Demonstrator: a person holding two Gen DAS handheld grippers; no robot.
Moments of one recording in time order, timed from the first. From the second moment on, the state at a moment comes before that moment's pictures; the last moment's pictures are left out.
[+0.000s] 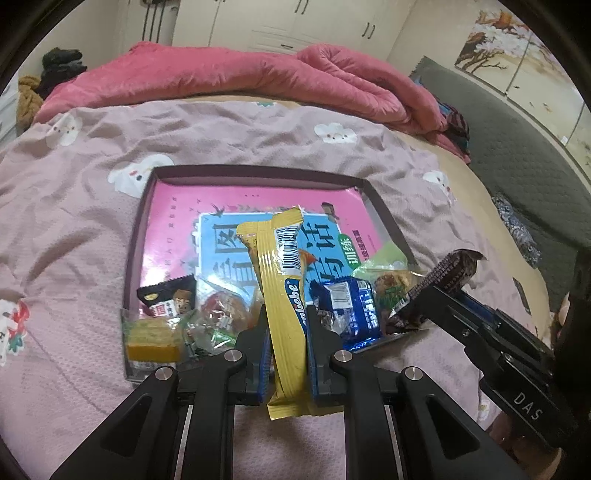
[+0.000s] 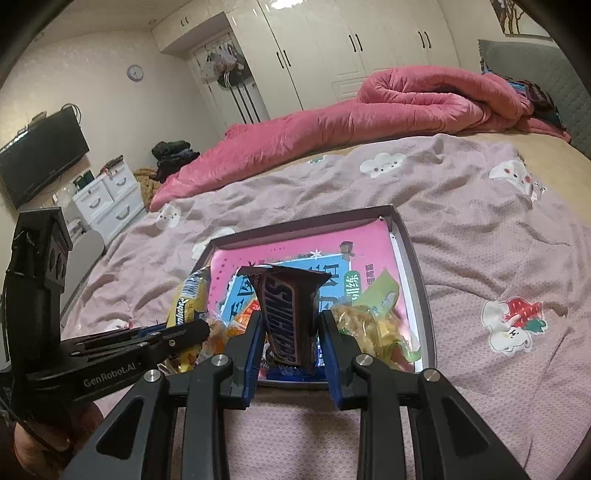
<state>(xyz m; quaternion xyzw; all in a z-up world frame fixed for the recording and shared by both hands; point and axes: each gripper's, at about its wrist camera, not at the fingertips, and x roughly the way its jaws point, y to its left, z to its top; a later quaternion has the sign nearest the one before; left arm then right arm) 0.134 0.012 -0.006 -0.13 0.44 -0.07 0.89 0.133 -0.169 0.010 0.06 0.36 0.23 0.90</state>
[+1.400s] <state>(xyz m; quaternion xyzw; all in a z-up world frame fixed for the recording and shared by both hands) 0.147 0.024 -0.028 -0.15 0.45 -0.08 0.88 0.157 -0.144 -0.017 0.02 0.42 0.19 0.88</state>
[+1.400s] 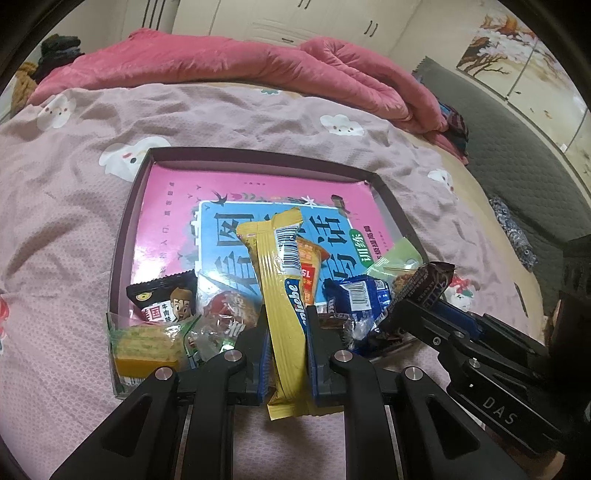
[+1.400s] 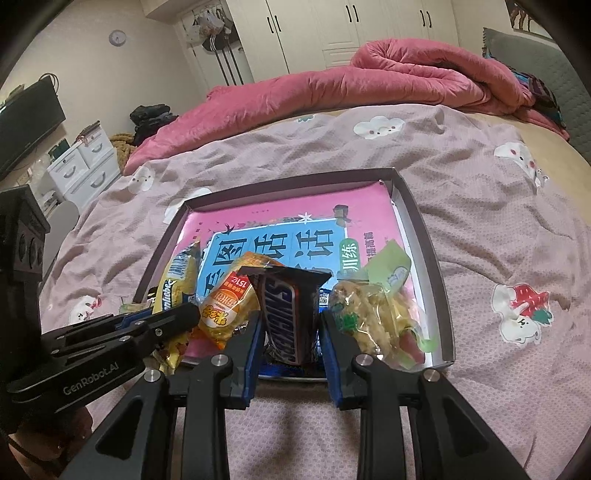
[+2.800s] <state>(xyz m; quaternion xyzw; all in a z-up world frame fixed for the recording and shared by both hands) 0.162 0.026 -0.041 -0.15 0.46 -0.07 0.87 0.165 -0.136 -0.029 -0.03 0.40 0.19 0.89</state>
